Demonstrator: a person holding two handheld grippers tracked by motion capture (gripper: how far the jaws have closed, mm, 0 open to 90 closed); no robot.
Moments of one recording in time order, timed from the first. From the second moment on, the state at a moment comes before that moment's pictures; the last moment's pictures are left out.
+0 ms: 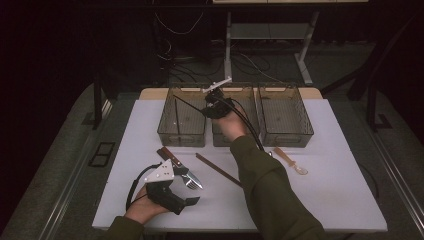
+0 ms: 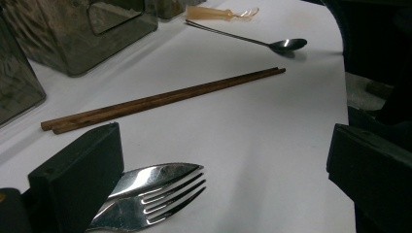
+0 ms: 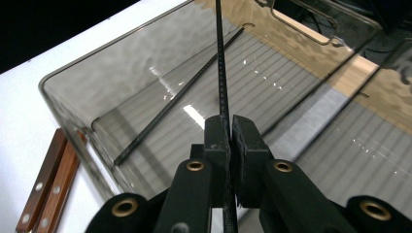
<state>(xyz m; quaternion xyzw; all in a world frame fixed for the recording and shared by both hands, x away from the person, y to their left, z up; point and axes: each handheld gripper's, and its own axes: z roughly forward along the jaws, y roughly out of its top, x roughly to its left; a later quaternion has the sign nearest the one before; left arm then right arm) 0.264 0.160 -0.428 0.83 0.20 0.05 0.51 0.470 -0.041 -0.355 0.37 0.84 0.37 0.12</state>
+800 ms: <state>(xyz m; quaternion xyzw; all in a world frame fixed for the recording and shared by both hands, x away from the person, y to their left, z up) 0.264 0.159 -0.429 0.83 0.20 0.05 0.51 0.485 -0.011 -0.363 0.38 0.84 0.36 0.12</state>
